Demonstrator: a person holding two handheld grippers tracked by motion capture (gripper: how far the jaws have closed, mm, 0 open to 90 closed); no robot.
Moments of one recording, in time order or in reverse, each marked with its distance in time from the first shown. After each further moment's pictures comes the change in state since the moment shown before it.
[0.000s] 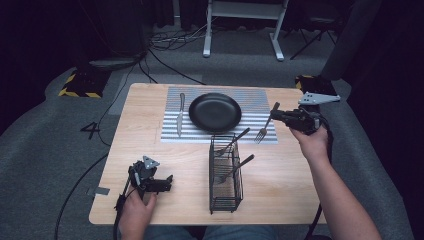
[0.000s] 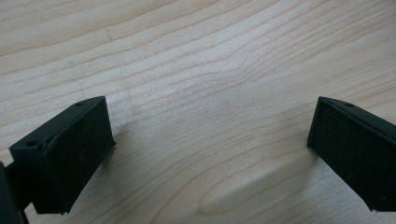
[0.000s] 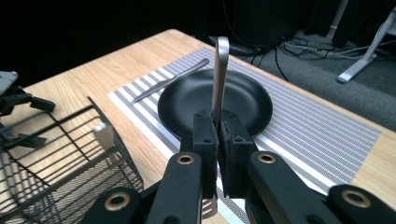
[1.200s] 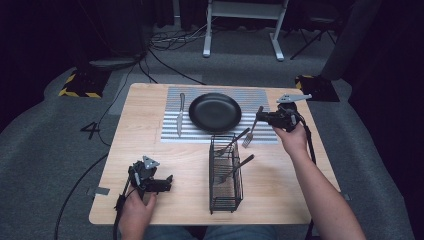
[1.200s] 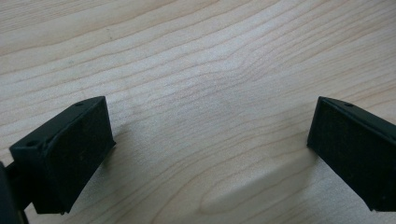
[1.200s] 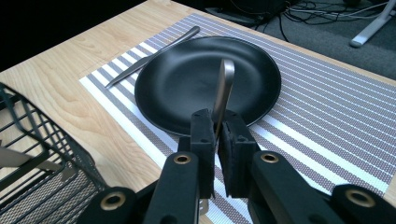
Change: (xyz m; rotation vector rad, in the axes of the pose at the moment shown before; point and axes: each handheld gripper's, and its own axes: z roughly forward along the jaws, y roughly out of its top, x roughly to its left) left arm 0.000 0.000 0.000 -0.001 0.001 -0.004; right arm -0.023 -0.020 0.068 0.092 0.001 0.085
